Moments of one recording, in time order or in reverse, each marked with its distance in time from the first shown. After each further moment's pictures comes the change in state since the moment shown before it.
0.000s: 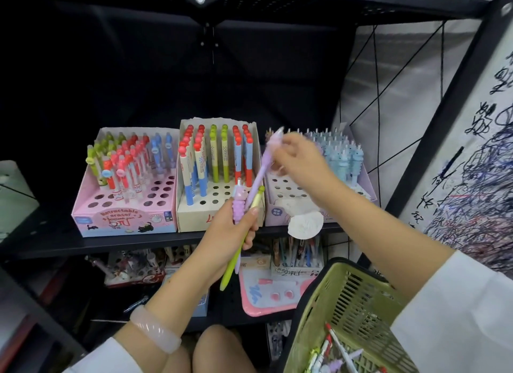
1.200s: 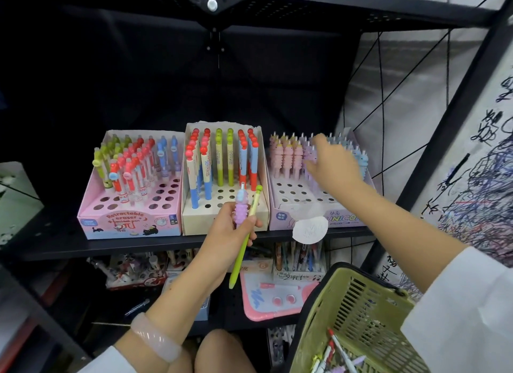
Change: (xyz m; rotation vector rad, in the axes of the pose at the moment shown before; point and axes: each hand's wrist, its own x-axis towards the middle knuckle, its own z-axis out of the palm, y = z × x) left_hand 0.000 -0.004 -0.008 0.089 0.080 0.026; right_hand 0.017 0.023 -0.032 -1.000 0.182 -0.032
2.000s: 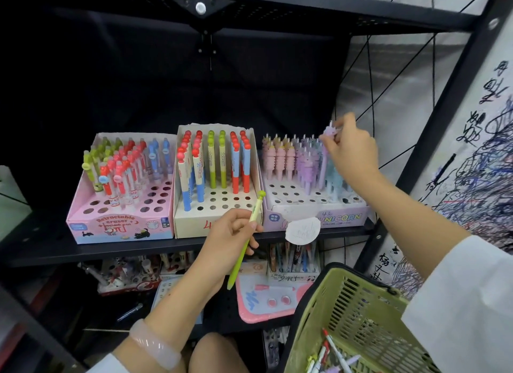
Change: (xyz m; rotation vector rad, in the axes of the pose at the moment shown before) left_hand -0.004 0.001 0.010 -0.046 -0.033 -0.027; right_hand 0.021 0.044 -0.010 0.150 0.272 0.088
